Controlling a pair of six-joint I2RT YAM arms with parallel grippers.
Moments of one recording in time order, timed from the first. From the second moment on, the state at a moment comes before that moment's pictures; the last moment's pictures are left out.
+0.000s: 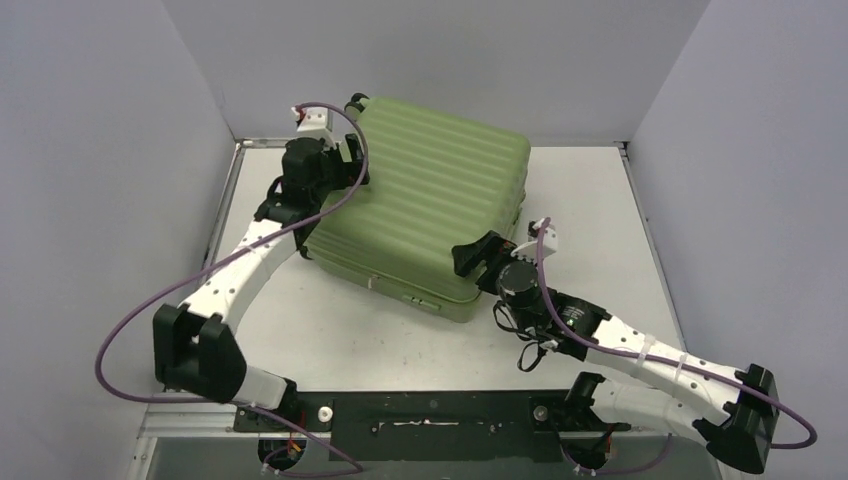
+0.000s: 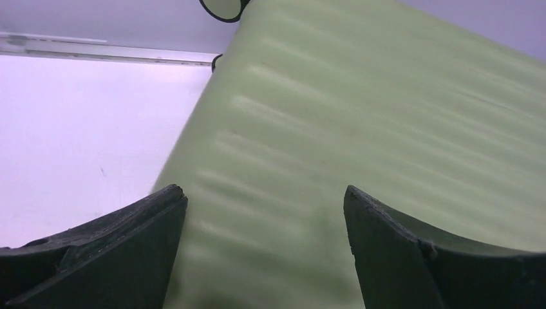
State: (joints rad) left arm -0.31 1.49 1.24 -0.02 -0.13 -0.29; right arm 0.95 0.92 0.67 -0.10 0.64 0.98
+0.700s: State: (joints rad) left arm -0.38 0.78 0.79 -0.34 -0.17 -0.52; right arm 0.16 1.44 1.15 -0.09 -0.15 0.67
